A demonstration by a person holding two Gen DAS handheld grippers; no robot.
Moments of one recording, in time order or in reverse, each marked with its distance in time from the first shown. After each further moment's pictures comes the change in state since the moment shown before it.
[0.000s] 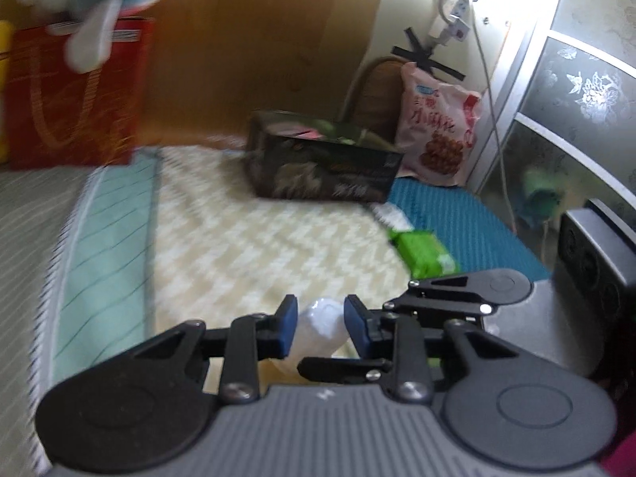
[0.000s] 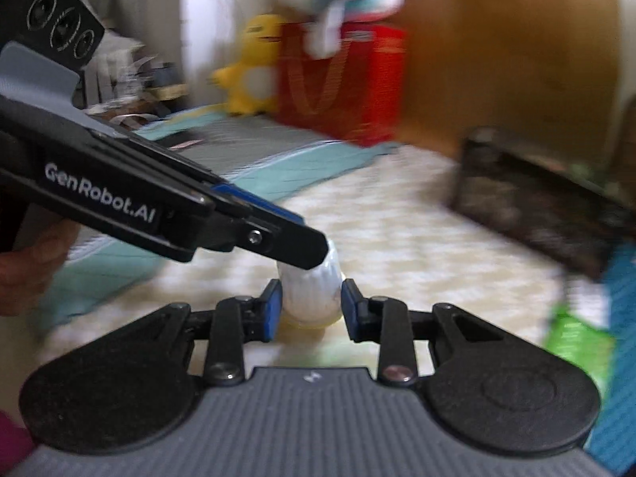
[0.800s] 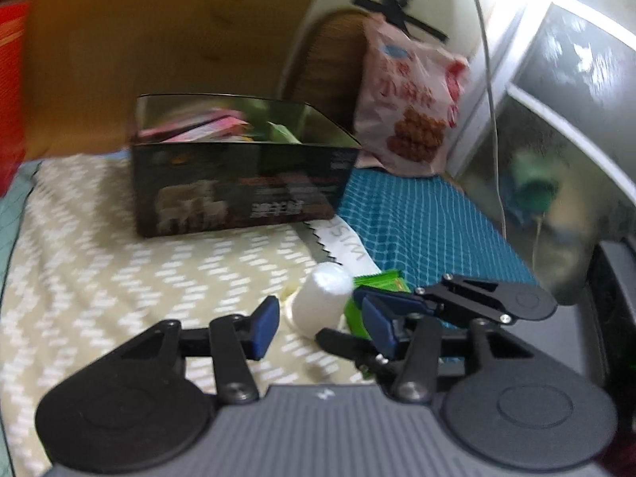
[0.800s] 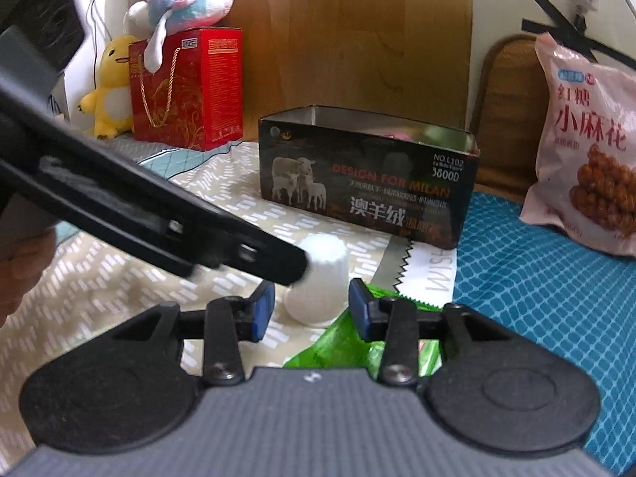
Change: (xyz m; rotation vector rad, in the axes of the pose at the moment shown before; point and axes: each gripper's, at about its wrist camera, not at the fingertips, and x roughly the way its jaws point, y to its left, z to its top) left arm 0.127 -0.048 0.065 0.048 0.139 -0.083; right arm -0.011 -0.096 -0.025 0.127 -0.027 -0.227
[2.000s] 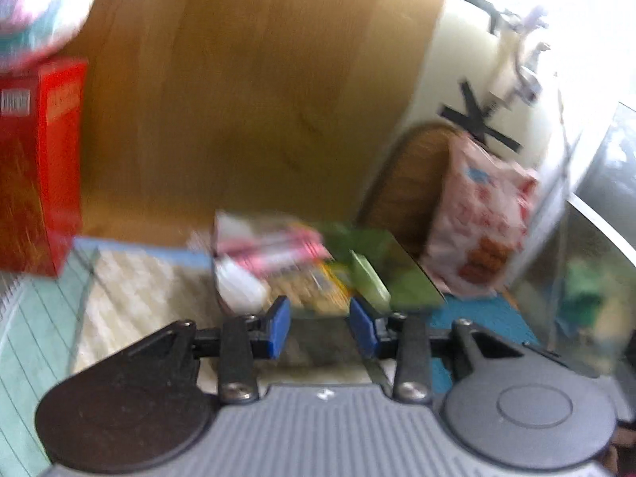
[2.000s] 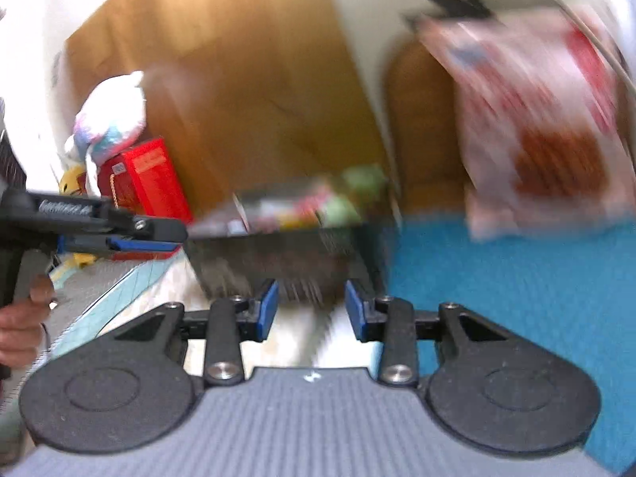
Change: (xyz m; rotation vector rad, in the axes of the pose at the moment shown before) left arm -0.017 0.047 0.062 -0.143 -0.194 0.098; right arm -0.028 -0.099 0.007 0.411 -0.112 0.046
